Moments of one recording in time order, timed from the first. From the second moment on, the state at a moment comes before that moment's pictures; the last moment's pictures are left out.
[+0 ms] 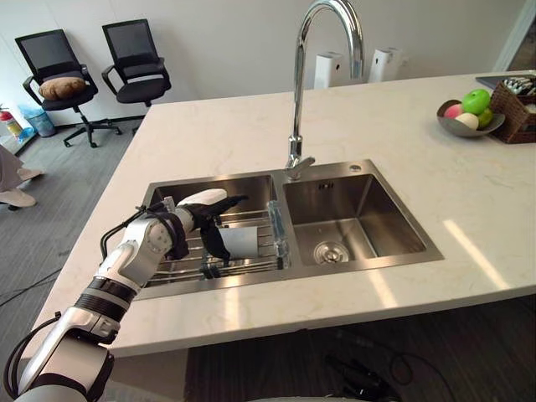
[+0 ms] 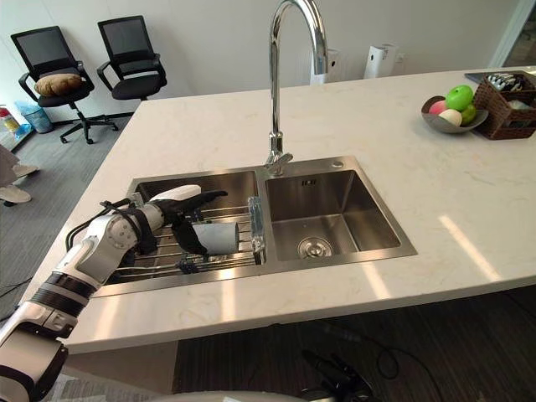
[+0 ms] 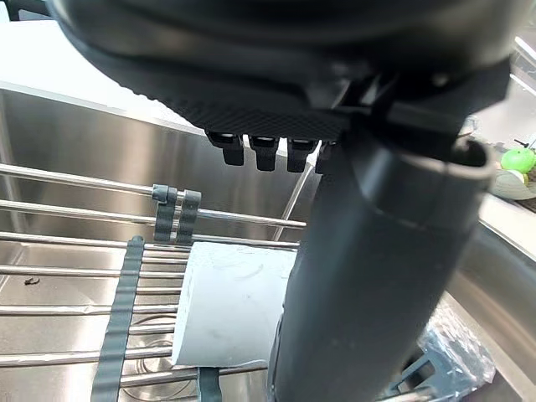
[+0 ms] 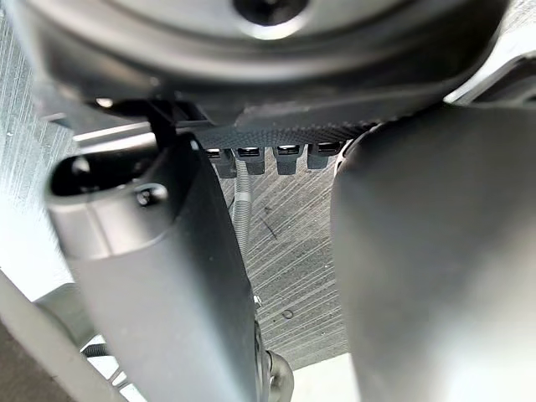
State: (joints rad) left arm -0.51 0.68 -0.34 0.29 0.45 -0.04 -0.51; right arm 0.22 -0.15 -0.10 0.89 0.53 0.14 0.23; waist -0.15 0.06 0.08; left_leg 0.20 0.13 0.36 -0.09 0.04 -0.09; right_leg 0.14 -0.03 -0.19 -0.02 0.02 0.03
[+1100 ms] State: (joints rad) left arm -0.47 0.60 -0.28 0.42 0.51 -0.05 -0.51; right arm 0.20 -0.16 -0.10 0.90 0.53 0.18 0.24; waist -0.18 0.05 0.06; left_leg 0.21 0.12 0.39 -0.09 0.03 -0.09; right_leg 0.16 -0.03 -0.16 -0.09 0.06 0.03
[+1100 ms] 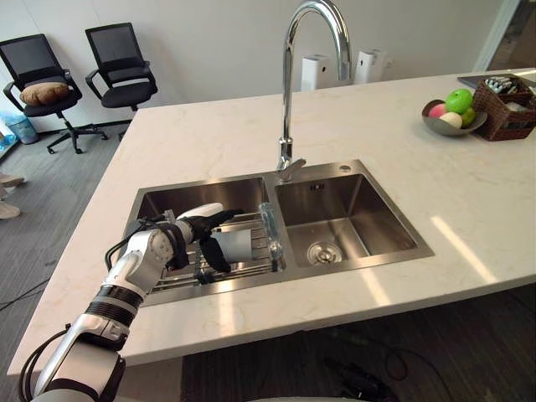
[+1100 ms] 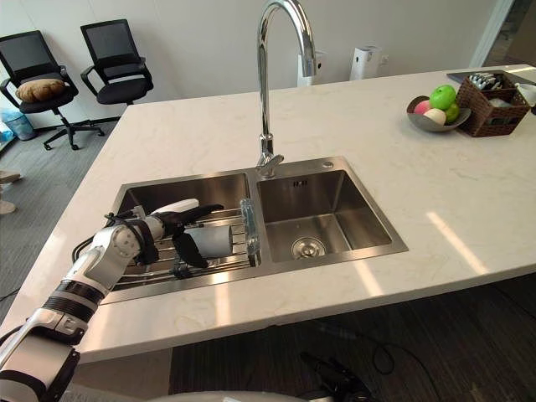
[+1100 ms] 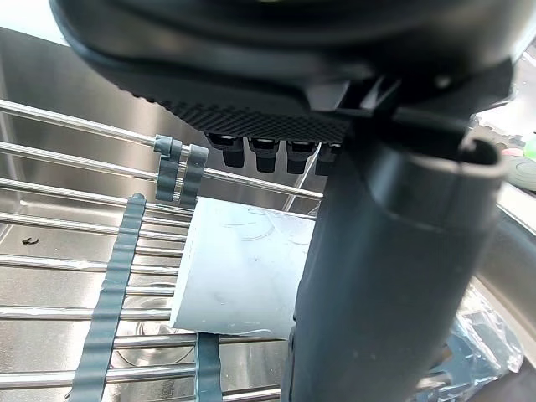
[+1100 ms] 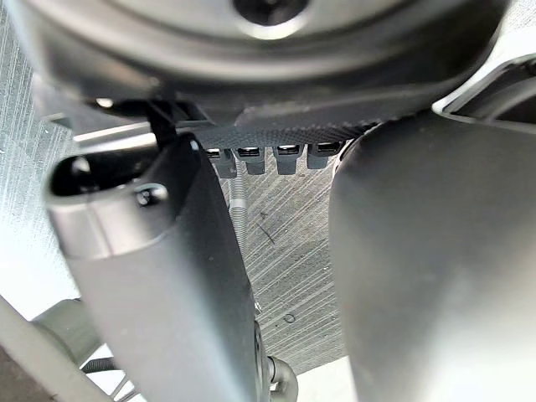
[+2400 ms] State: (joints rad) left arm -0.39 0.47 -0.22 0.55 0.56 0.02 -0.31; right arm 0.20 -0.17 -0.12 0.90 0.51 0.22 0.26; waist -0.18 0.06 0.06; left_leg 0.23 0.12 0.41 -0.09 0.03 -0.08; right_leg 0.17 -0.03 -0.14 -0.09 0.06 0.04
